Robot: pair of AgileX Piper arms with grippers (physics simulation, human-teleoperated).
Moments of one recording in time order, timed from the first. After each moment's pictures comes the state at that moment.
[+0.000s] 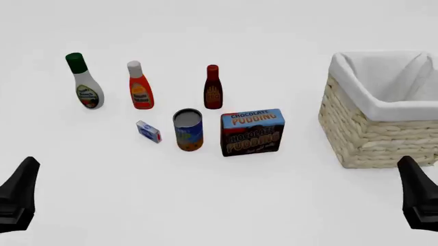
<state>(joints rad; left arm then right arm) 0.00 0.00 0.00 0.00 0.00 0.00 0.02 -0.01 0.00 0.00</state>
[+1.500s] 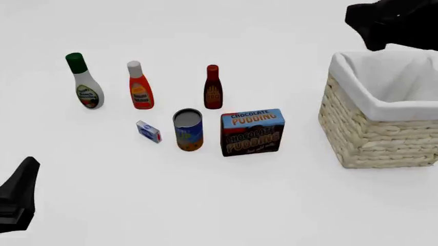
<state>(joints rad) 0.00 0.00 0.00 0.00 0.00 0.28 0.93 -0.95 0.25 -0.10</state>
